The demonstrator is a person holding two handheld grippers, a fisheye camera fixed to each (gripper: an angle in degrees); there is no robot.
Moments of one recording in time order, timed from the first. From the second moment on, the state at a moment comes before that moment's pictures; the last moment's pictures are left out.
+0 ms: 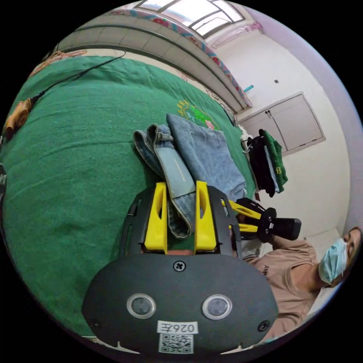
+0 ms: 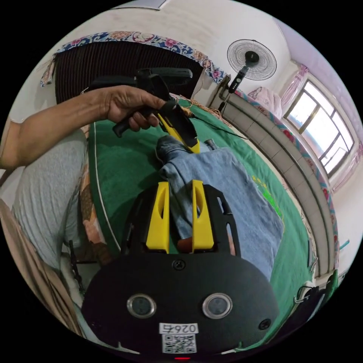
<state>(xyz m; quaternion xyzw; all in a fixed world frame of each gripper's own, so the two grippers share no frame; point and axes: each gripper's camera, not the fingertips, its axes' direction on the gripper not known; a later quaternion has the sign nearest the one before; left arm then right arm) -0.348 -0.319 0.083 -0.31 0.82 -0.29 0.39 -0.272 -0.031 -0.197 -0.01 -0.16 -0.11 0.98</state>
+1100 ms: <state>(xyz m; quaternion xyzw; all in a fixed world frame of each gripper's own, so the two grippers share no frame) -0.407 -0.253 0.182 -0.13 0.76 -0.44 0.47 0.291 0.182 -0.314 0.25 -0.20 0.47 0.82</state>
